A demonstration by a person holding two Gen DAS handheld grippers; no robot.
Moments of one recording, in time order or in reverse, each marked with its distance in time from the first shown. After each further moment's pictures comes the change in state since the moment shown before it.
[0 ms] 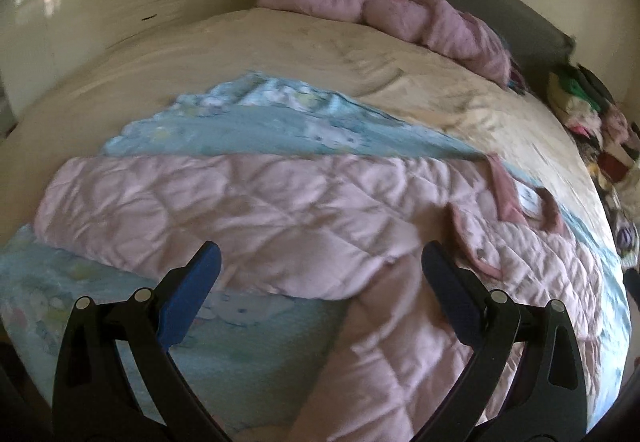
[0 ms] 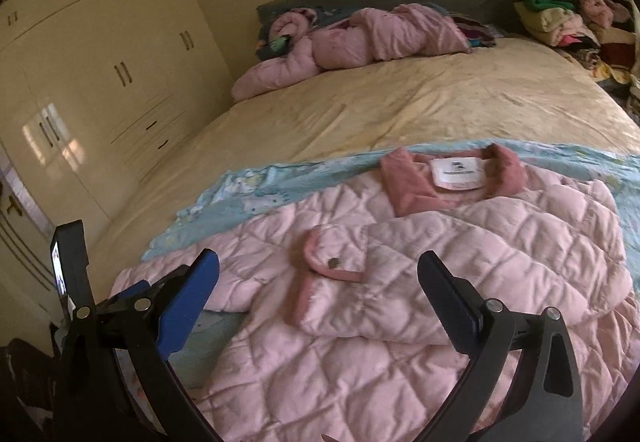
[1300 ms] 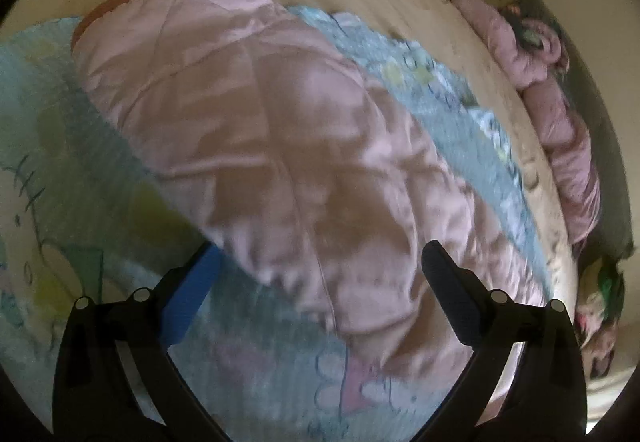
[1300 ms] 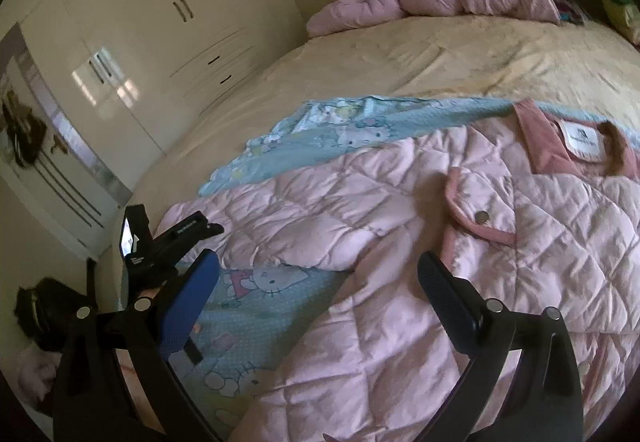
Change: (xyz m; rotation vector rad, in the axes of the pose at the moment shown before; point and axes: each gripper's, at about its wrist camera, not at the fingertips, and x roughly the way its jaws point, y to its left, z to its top) left arm 0.077 0.214 -0.029 -0.704 0.104 0.083; right arm 0.069 0.085 -0.032 -0.104 0.200 0.209
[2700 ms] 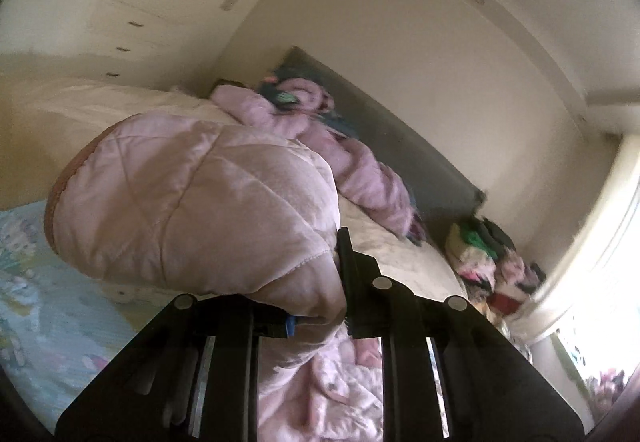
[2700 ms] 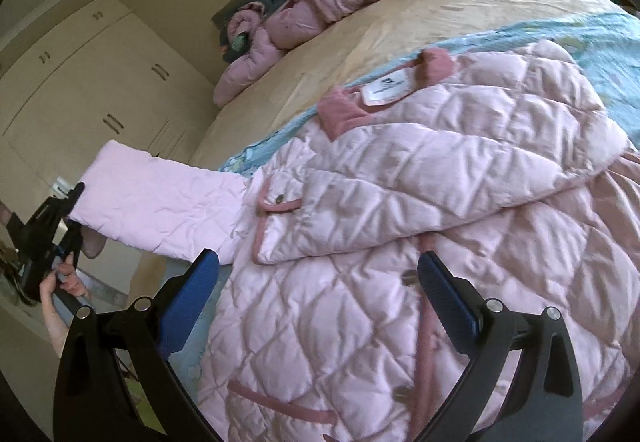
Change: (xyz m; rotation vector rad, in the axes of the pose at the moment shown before) left arm -0.196 -0.185 -0.083 0.455 -0.339 -0.651; right arm -0.141 -0.168 -0.086 0.429 -0.170 -0.085
